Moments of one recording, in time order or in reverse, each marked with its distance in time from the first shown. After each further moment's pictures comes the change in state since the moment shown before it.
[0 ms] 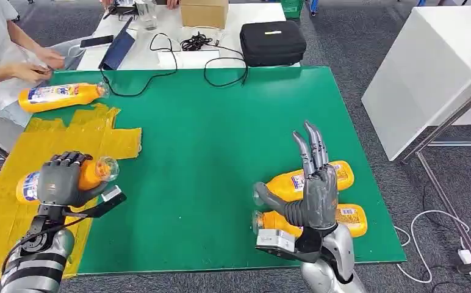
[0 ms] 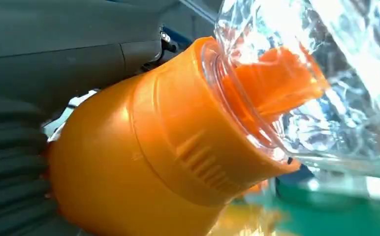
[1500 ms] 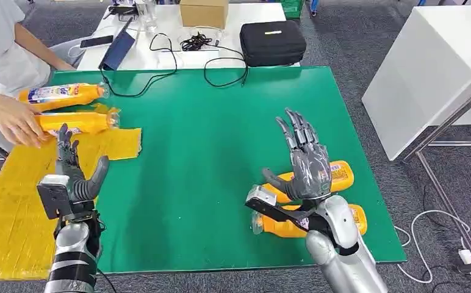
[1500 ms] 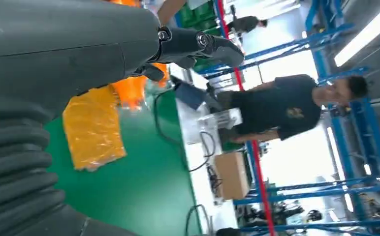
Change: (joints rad) left arm 0.027 -0.278 0.067 -0.221 1.191 -0.514 -0.321; right arm -0.153 -0.039 -0.031 0.168 0.233 0.218 0.209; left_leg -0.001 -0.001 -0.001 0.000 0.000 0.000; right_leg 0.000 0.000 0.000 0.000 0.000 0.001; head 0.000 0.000
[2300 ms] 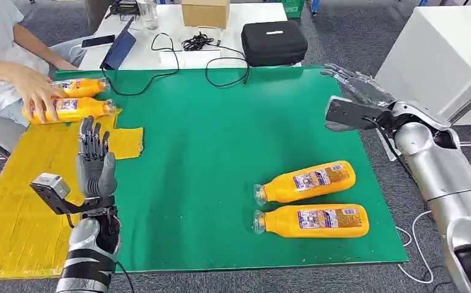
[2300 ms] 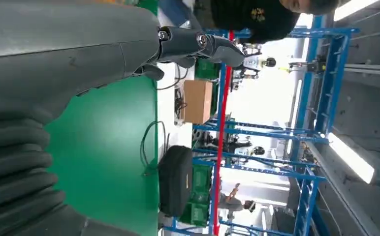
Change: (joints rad) left arm -0.015 -0.052 -0.092 0.006 0.260 -0.256 0.021; right arm -0.639 -0.383 0.074 0.478 -0.516 0.716 -0.172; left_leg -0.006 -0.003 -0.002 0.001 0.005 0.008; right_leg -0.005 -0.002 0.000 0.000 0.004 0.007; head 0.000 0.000
